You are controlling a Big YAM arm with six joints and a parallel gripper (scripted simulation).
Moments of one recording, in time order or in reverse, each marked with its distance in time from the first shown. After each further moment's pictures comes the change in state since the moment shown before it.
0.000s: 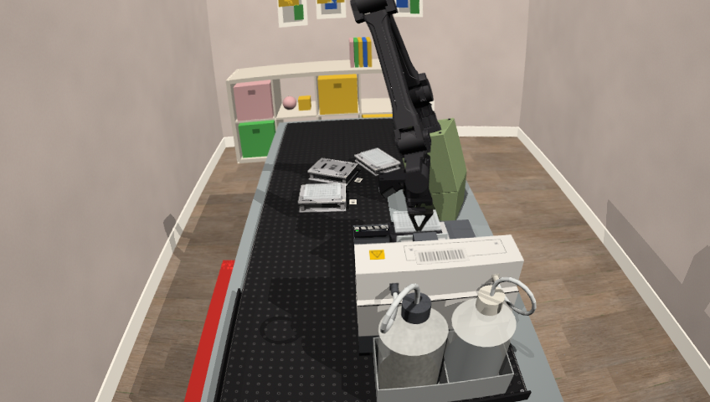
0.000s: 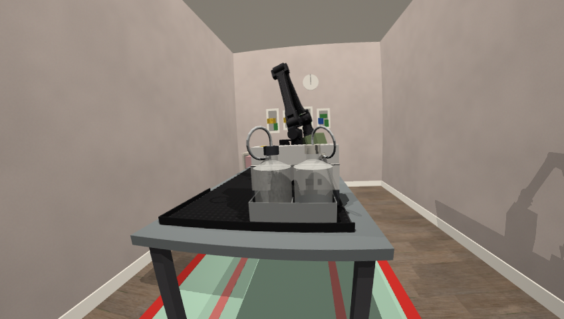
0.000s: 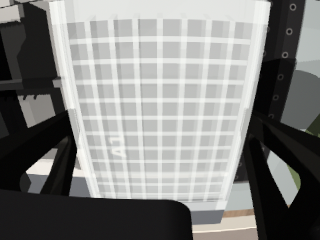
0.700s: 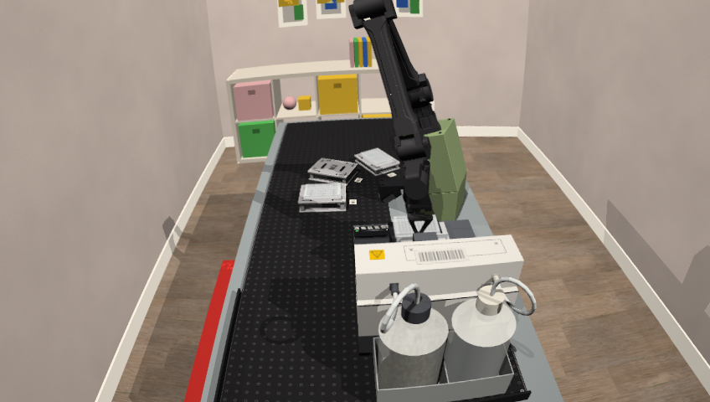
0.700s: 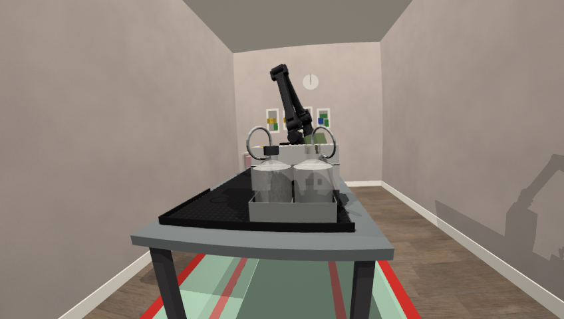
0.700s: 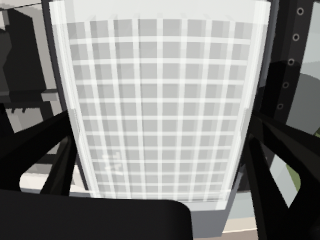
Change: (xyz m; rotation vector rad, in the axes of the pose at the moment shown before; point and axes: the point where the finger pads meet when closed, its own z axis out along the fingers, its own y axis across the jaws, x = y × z) arm 0.000 -0.001 0.018 0.005 0.001 -0.003
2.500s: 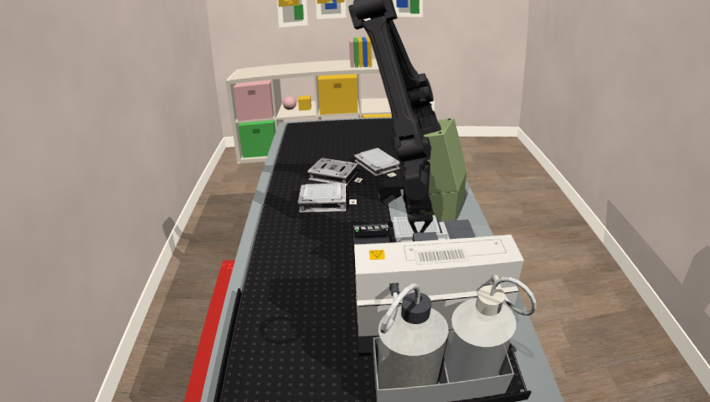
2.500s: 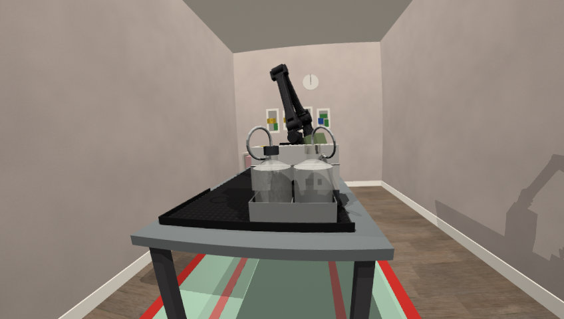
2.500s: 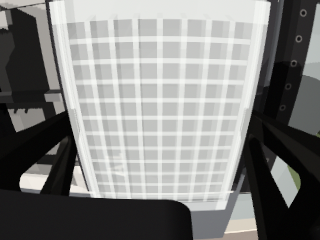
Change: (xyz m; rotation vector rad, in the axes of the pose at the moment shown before) arm 0.000 0.002 0.001 -0.004 -0.001 -0.003
